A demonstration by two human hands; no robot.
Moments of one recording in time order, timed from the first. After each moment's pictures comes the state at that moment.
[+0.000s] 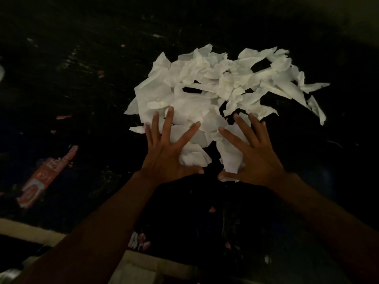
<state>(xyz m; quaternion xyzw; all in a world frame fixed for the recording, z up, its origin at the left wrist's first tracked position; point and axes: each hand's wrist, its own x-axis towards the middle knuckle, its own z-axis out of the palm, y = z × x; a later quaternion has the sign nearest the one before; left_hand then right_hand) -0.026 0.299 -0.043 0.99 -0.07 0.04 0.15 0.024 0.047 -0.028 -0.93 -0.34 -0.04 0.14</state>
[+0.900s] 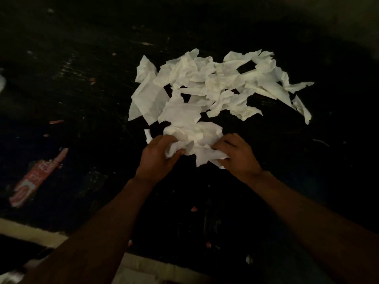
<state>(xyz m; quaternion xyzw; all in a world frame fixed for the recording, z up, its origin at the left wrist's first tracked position) -0.028 0.272 -0.054 0.93 0.02 0.08 0.35 0.033 0.035 -0.067 -0.87 -0.35 -0.10 0.33</state>
